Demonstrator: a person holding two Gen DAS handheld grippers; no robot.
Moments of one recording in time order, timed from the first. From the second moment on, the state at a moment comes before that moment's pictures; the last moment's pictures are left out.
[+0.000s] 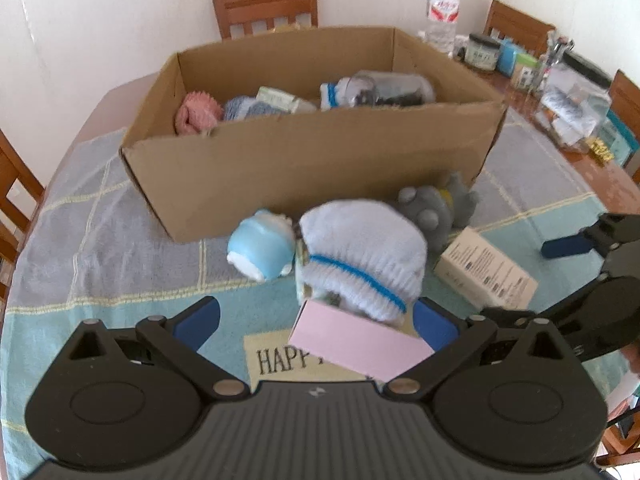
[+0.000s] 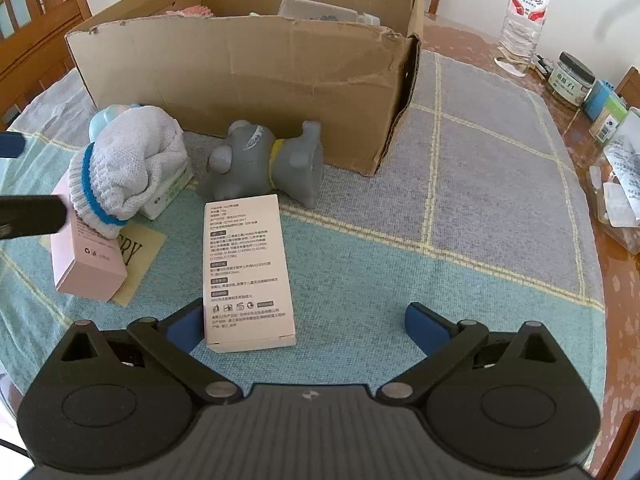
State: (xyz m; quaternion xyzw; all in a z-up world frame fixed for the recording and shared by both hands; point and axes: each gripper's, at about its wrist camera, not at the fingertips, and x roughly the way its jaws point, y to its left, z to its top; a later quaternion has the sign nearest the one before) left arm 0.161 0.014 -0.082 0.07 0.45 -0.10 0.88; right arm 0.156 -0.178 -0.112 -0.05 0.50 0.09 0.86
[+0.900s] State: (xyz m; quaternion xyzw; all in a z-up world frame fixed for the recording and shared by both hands) left arm 0.143 0.014 -0.105 0.14 0.48 -0.18 0.85; right arm 0.163 -0.232 -0.112 -0.02 0.50 0.03 0.86
